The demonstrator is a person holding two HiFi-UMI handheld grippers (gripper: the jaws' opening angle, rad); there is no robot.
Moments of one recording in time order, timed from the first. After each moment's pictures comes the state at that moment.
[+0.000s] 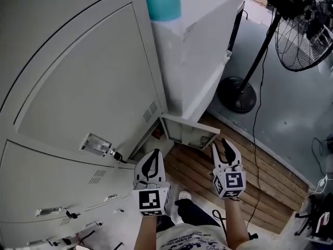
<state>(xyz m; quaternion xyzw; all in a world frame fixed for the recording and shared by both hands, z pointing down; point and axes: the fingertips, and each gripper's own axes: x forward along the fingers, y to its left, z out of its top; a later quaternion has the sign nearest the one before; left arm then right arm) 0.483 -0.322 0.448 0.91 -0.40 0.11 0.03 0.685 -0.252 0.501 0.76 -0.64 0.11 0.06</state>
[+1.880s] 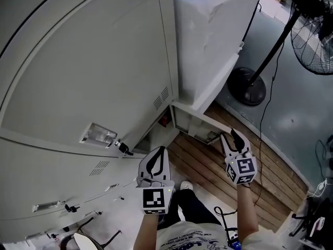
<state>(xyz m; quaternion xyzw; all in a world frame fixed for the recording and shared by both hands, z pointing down) 0.462 -0.317 0.480 0.90 -0.41 0.13 0.04 0.693 -0.275 0.559 0.70 -0.69 0.13 0.11</state>
